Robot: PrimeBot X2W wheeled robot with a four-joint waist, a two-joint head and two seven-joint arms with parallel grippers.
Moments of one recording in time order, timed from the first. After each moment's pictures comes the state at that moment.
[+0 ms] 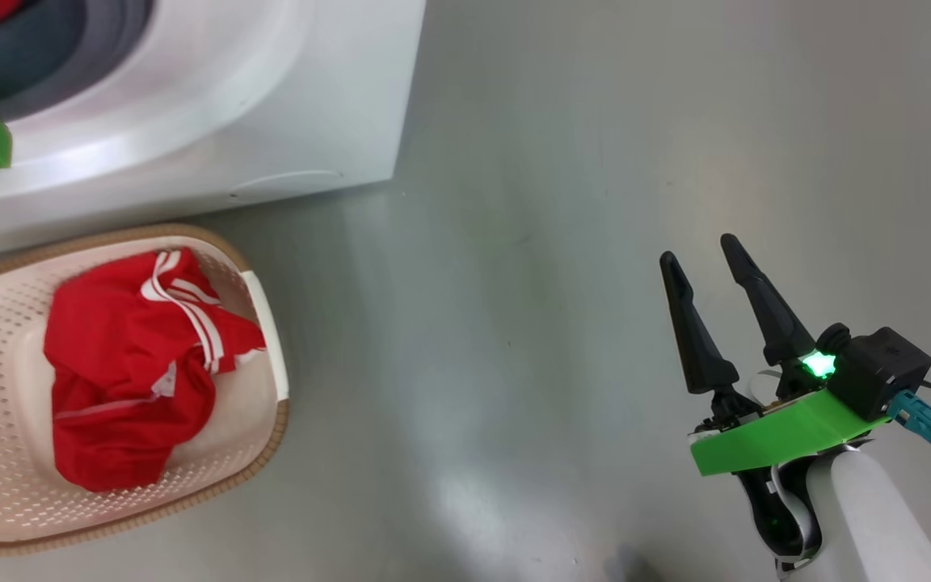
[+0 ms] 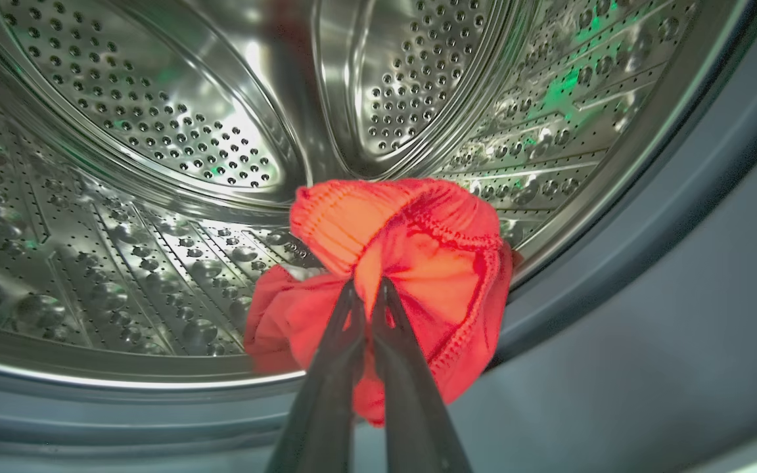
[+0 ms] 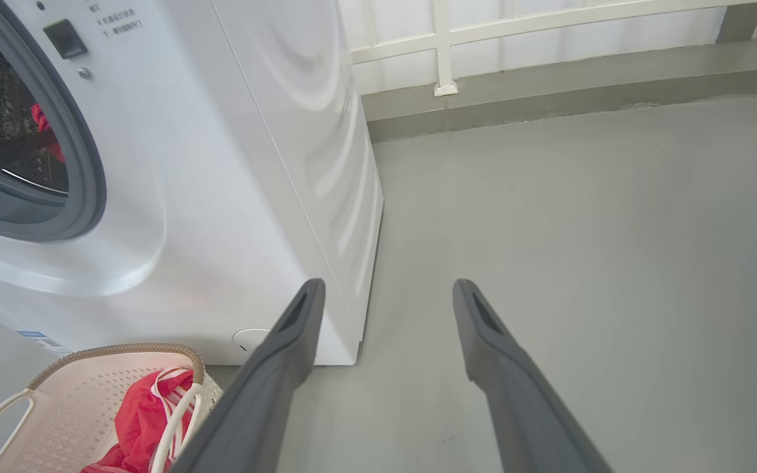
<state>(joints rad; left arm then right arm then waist) -1.24 0.38 -0.48 1.07 -0.54 -0.13 -0.26 -0.29 -0.10 0.14 0.07 0.35 0.13 -0.25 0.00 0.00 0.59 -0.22</state>
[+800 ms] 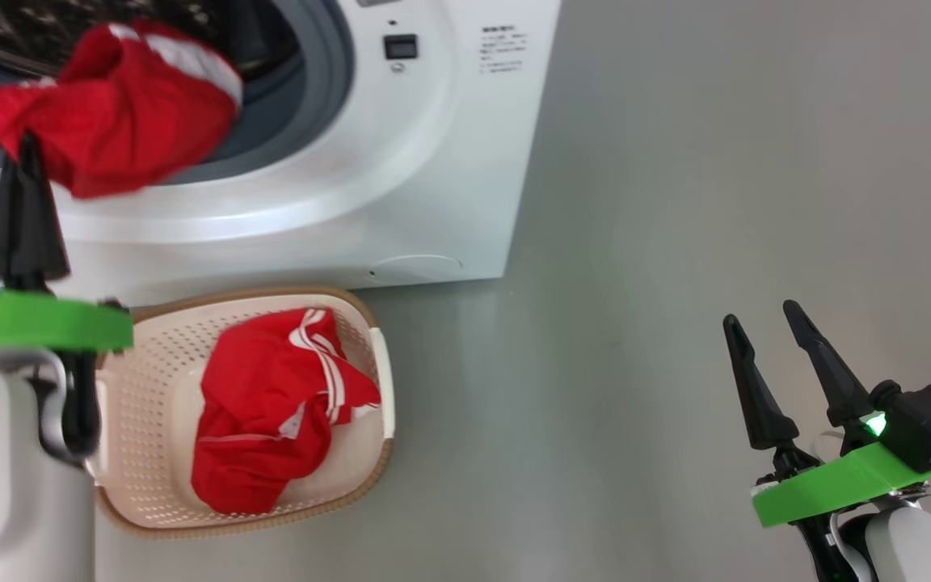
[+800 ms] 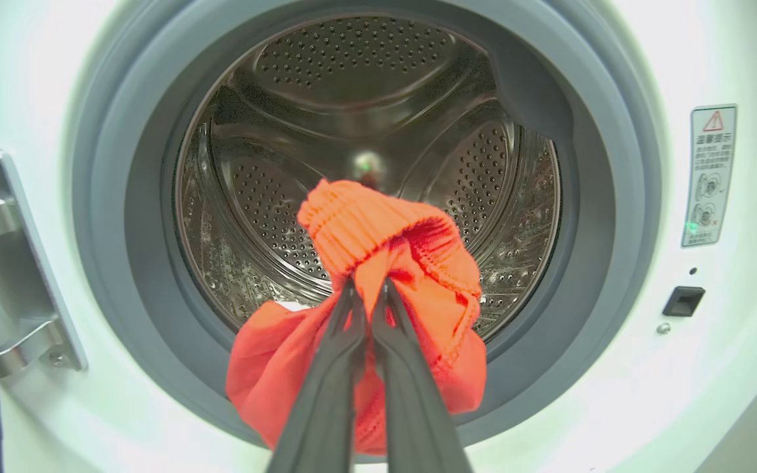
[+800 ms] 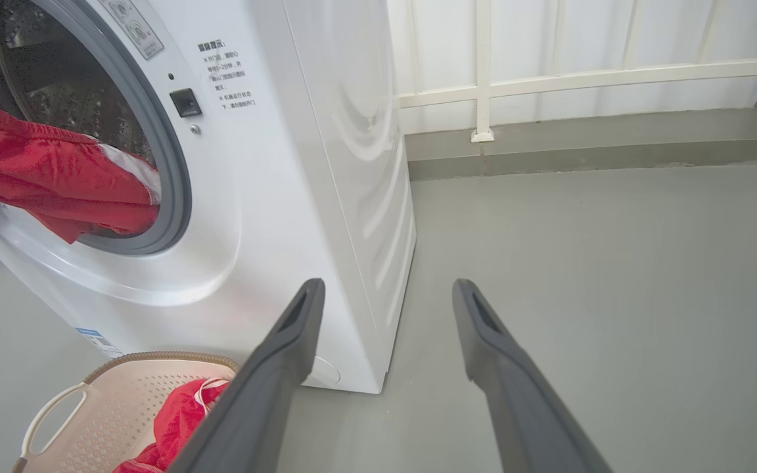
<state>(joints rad) -0.62 0.17 0.01 0.41 -0.32 -0.11 -0.26 -0.16 -0.19 0.07 0.08 0.34 0.13 -0.25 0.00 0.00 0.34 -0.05</state>
